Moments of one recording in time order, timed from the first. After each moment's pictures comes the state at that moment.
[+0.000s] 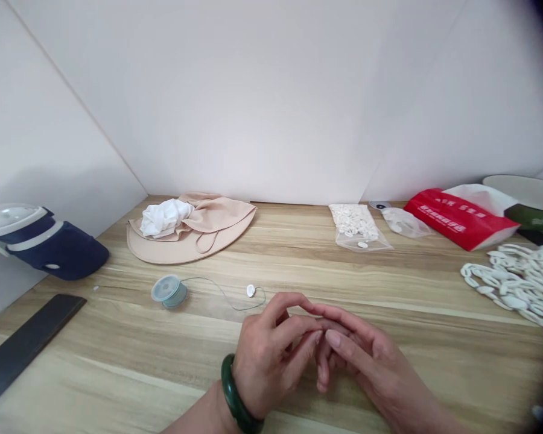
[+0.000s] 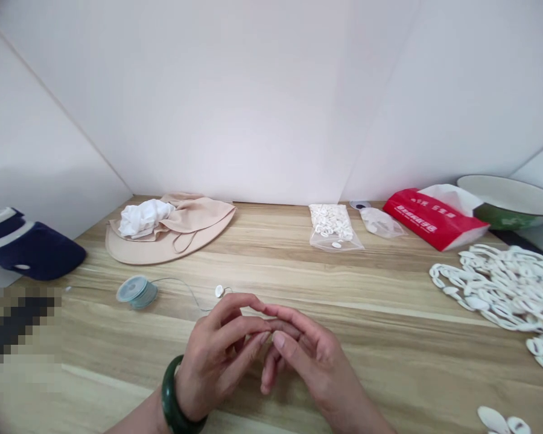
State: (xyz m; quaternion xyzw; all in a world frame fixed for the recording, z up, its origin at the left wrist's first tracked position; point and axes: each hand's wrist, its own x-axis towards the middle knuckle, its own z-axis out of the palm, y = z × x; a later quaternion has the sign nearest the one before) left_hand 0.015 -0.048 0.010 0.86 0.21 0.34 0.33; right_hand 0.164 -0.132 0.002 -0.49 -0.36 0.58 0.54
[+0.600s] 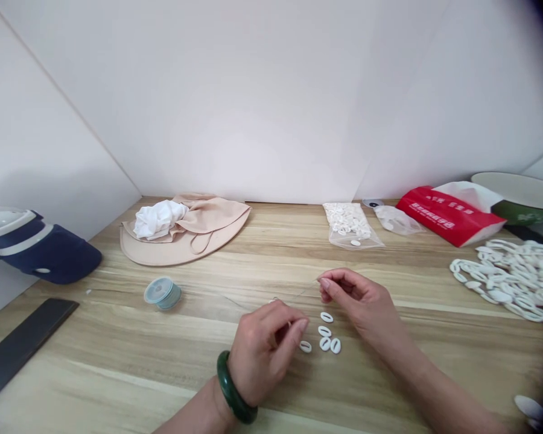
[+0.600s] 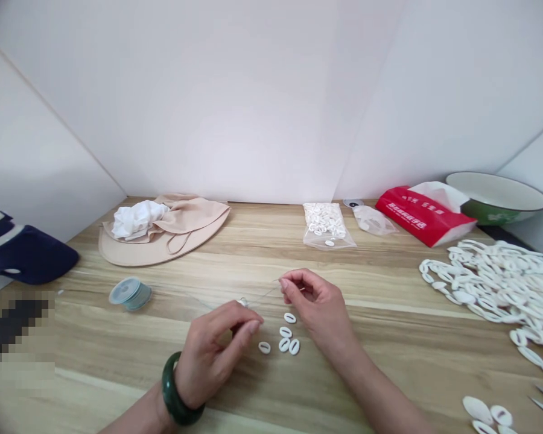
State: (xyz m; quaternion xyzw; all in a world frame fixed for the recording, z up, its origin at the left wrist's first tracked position) left_hand 0.021 -0.047 0.004 0.84 0.25 0.31 0.38; right_hand 0.196 -0.094 0.006 -0.65 -0.34 0.37 0.57
